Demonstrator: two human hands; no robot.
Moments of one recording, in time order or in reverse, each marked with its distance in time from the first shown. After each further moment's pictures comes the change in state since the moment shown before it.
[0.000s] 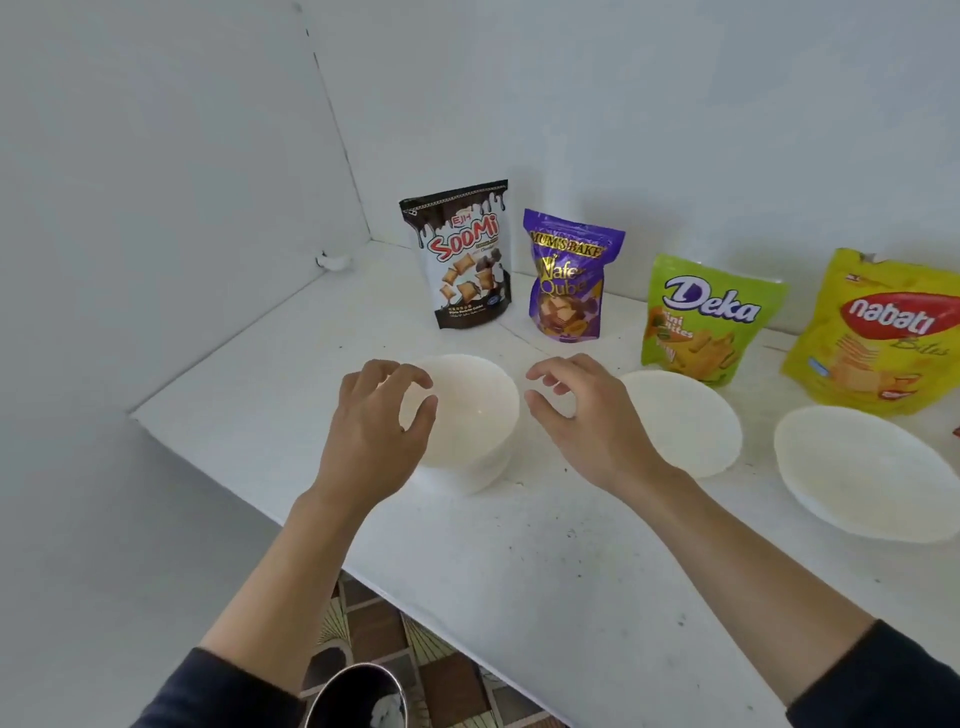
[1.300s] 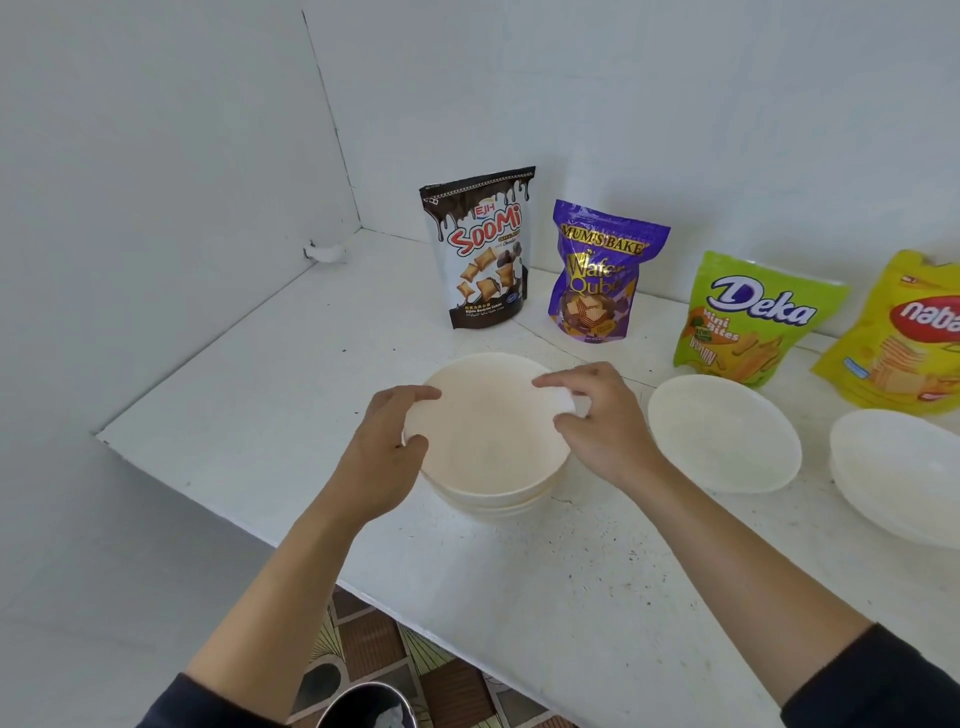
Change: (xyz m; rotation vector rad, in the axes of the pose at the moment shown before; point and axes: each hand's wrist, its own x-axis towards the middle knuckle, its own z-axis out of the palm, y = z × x) left_hand 0.032 -0.072 -0.006 -0.448 -0.324 -0.165; right_hand 0.039 -0.013 0.062 0.152 -0.032 0.314
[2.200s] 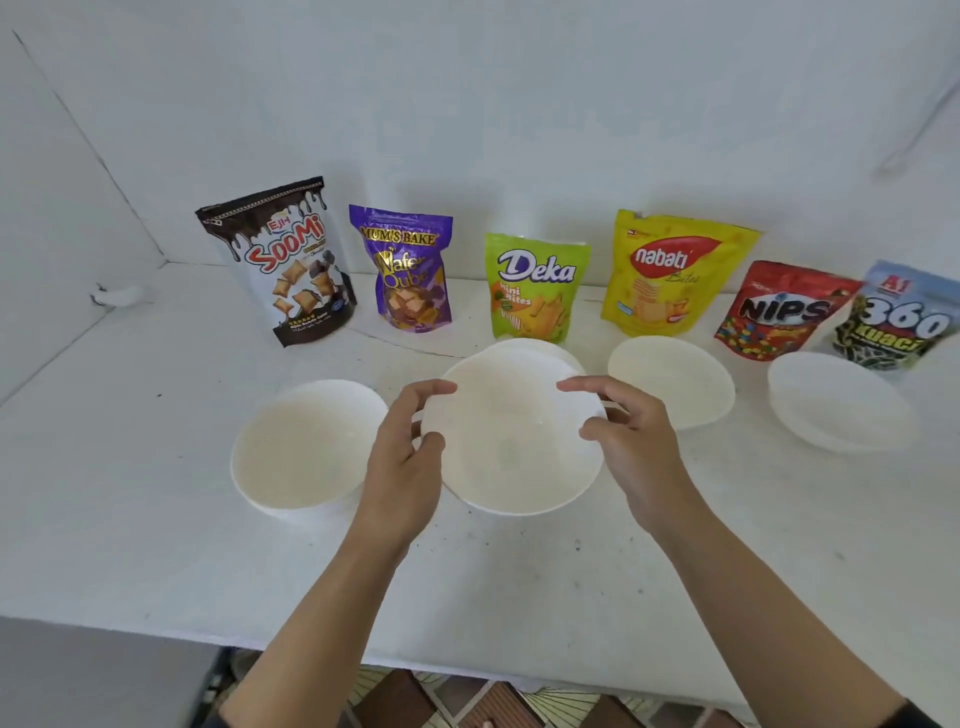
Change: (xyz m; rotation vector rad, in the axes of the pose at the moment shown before) left_hand -0.050 0.102 0.143 -0.416 -0.127 0.144; right_hand -0.134 0.066 -0.130 0.491 0.431 0.197
